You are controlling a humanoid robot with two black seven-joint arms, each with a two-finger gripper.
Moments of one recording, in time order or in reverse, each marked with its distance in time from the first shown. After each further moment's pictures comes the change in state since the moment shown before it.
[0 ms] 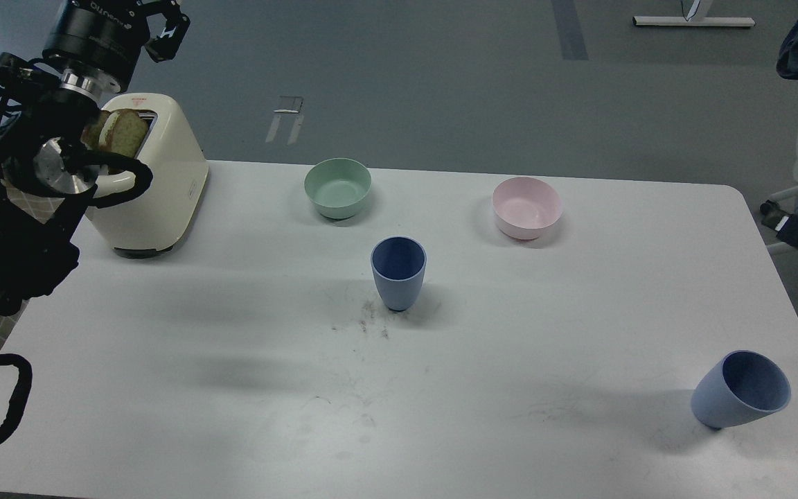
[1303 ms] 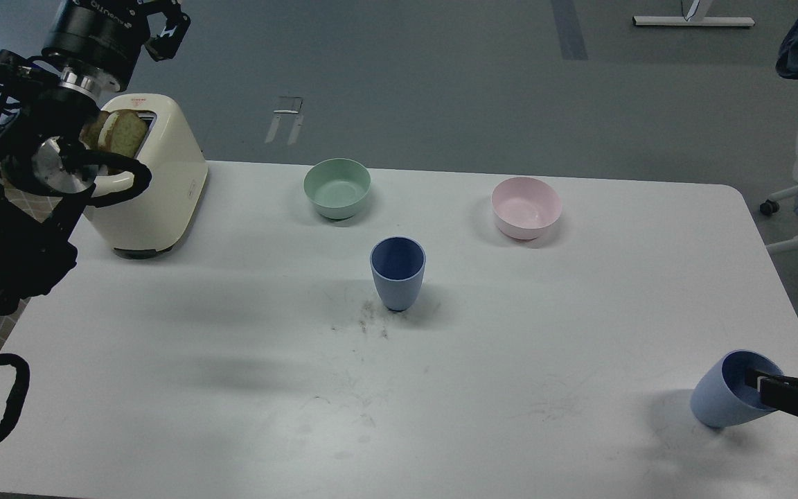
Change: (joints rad) left arm -0.002 0.006 0.005 -0.005 0.008 -0.001 0.003; right arm -0.211 -0.146 -0.143 -0.083 -0.357 0.000 0.307
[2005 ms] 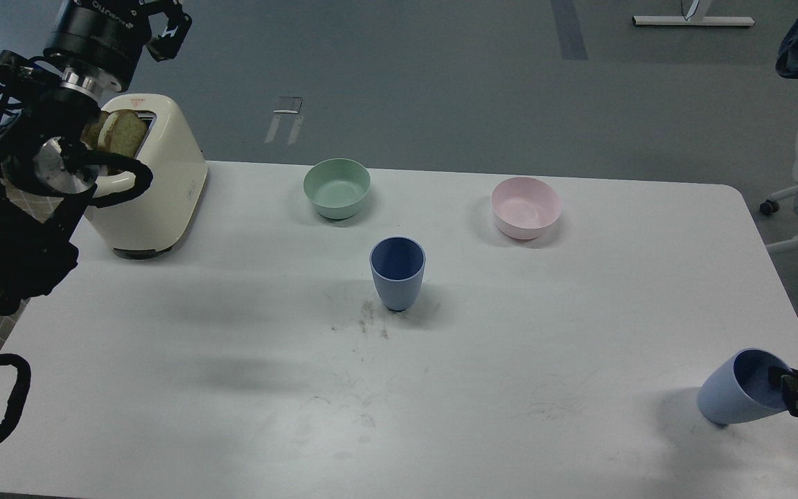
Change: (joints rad) left arm 0.001 0.000 -0.002 -0.001 0.000 0.001 -0.002; right arm -0.004 0.037 0.016 -0.012 -0.063 0.000 -0.013
